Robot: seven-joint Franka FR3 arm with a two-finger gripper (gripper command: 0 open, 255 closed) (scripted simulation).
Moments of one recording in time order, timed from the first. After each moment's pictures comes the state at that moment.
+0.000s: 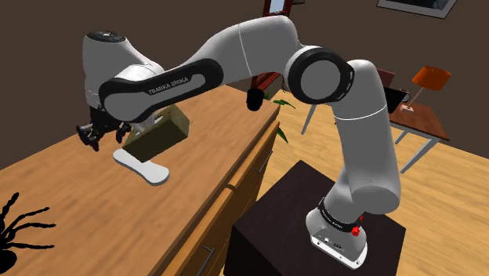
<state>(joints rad) 0.30 0.63 0.39 -1.42 -0.25 2.29 0.61</state>
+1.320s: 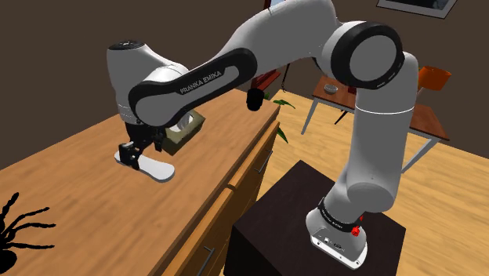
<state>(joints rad) 0.18 0.37 0.49 -1.79 -0.18 2.16 0.39</state>
